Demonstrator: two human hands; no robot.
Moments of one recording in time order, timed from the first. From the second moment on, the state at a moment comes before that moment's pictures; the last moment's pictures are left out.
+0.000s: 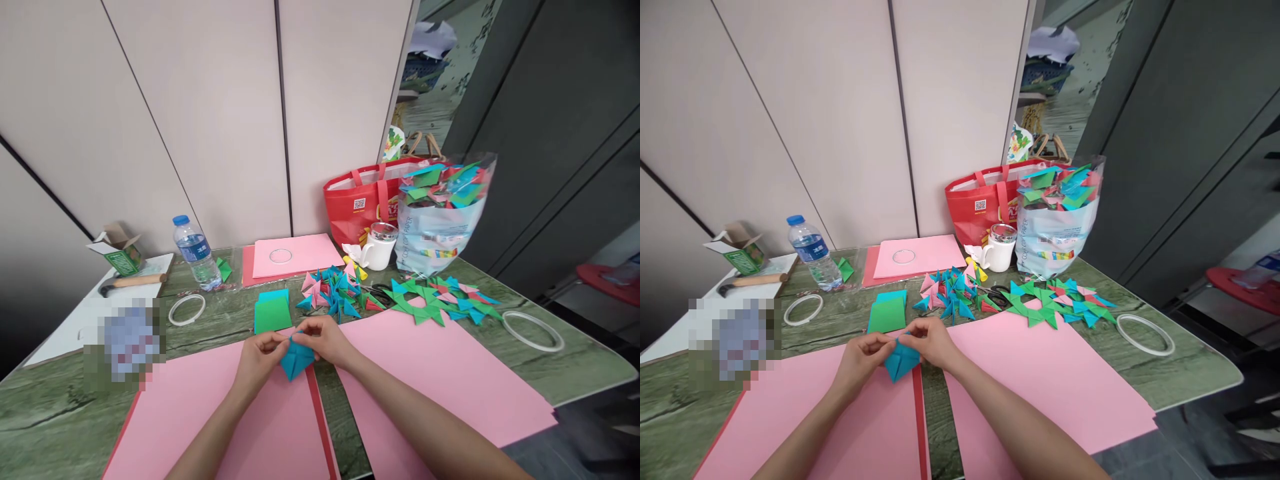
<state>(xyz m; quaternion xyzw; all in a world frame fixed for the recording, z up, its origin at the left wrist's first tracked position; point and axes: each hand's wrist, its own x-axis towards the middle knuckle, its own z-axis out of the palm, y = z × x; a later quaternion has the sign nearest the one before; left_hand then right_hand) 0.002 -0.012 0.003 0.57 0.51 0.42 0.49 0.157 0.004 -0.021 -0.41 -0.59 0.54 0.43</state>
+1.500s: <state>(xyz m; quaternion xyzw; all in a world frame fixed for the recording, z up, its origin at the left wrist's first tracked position) -0.005 -0.008 -0.003 0.50 0.47 0.49 0.54 0.158 0.008 -0.023 -0.33 -0.56 0.51 0.57</state>
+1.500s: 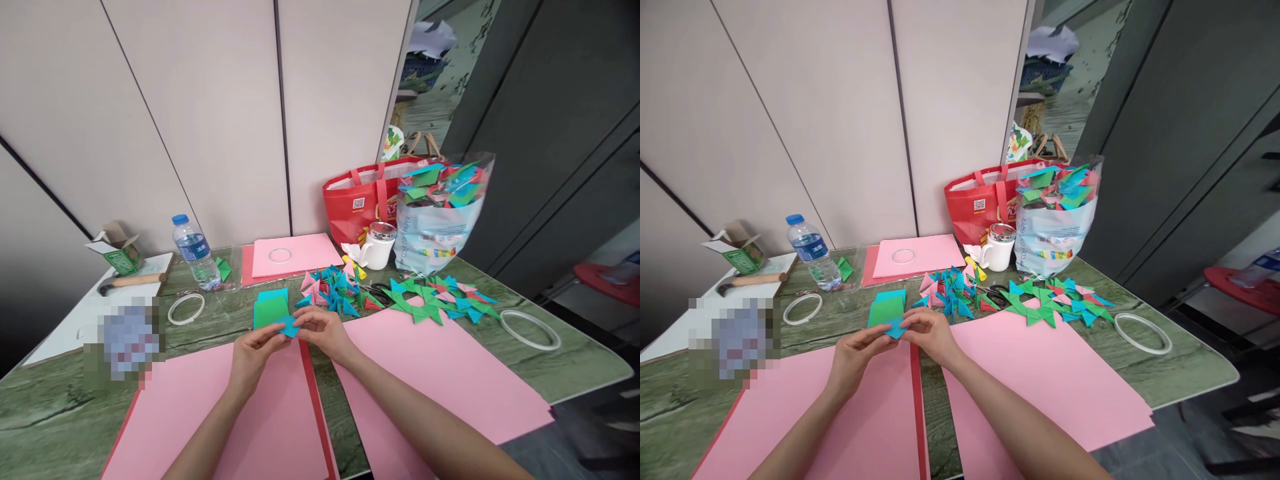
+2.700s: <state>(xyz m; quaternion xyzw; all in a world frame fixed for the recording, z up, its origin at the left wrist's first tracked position) 0.008 -0.012 -0.009 0.40 0.50 0.56 0.52 0.146 0.001 -0.027 -0.42 -0.47 0.53 0.56</state>
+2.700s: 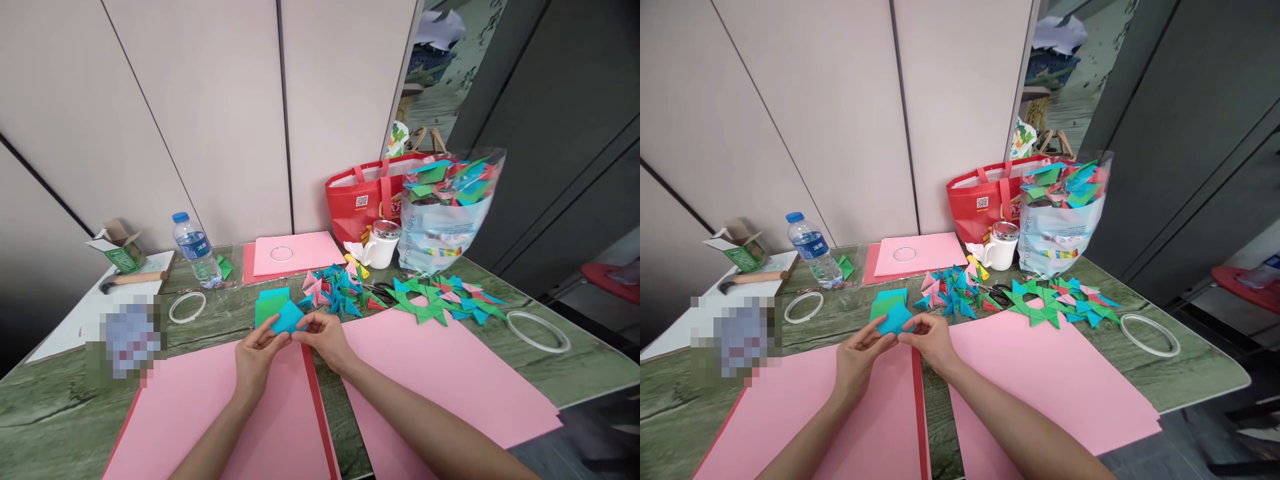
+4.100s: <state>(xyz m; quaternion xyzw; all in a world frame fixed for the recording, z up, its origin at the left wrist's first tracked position) 0.003 -0.011 -0.010 0.43 0.47 0.51 0.58 0.144 -0.002 -0.021 -0.40 -0.51 0.54 0.54</state>
